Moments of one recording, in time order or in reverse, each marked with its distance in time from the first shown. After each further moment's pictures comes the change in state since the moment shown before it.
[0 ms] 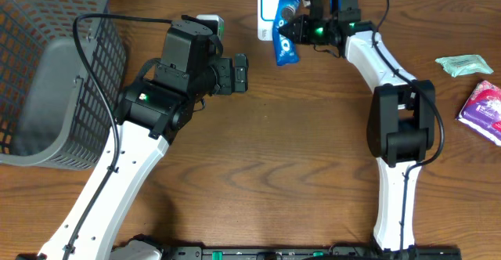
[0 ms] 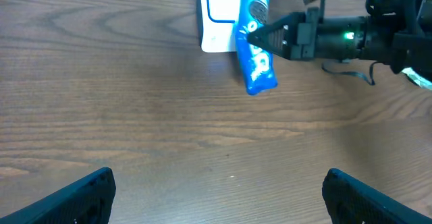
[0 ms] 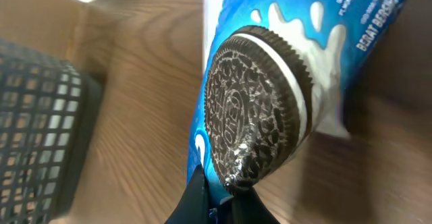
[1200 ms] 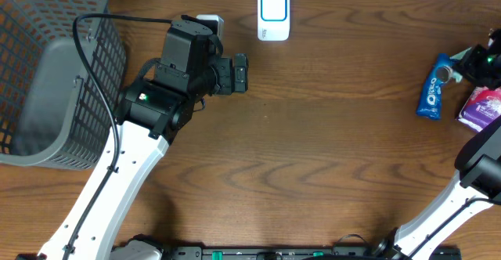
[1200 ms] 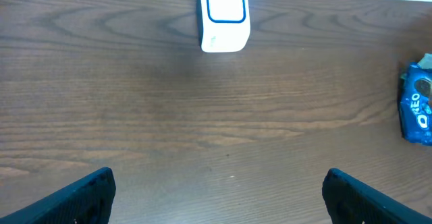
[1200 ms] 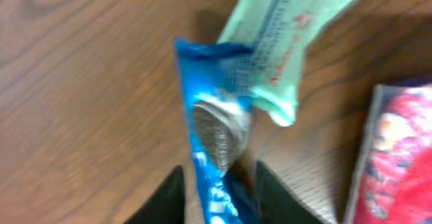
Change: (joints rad) left arm 0.000 0.000 0.000 0.000 0.000 0.000; right arm -0.719 -0.170 0.006 -0.546 0.440 -0.251
